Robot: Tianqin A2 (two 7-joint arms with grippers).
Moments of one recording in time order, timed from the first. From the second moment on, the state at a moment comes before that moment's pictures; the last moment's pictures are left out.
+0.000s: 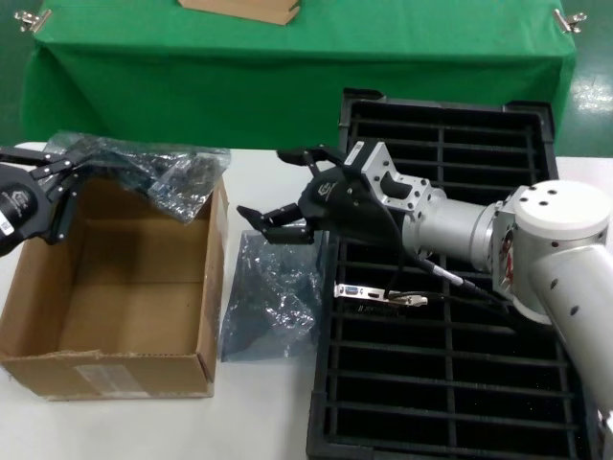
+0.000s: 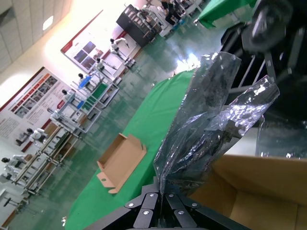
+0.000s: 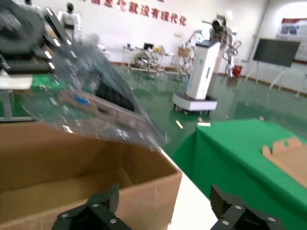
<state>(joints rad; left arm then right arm) -0.51 -0.76 1.63 -1.33 -1.78 0.65 0.49 1.11 0.03 -1.82 0.42 1.63 -0.82 -0.37</state>
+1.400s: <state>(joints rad) -0.56 -0.72 1.69 -1.31 -1.77 0.68 0.48 1.16 0.00 -1.85 0.35 1.76 -0.96 -0.51</state>
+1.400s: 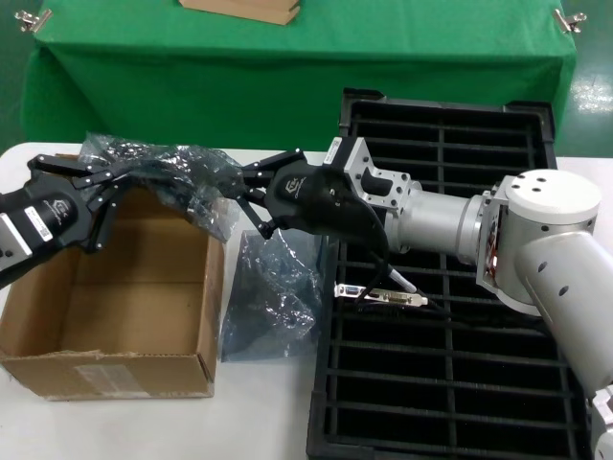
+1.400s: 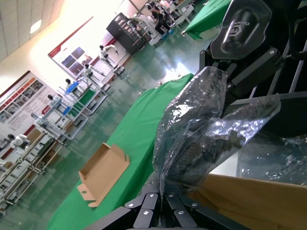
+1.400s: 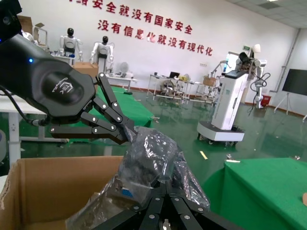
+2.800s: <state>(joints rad) -0.58 -0.72 1.68 -1.34 -1.76 0.64 0.40 1.00 0.07 -1.89 0.65 1.73 -0.88 -0.36</state>
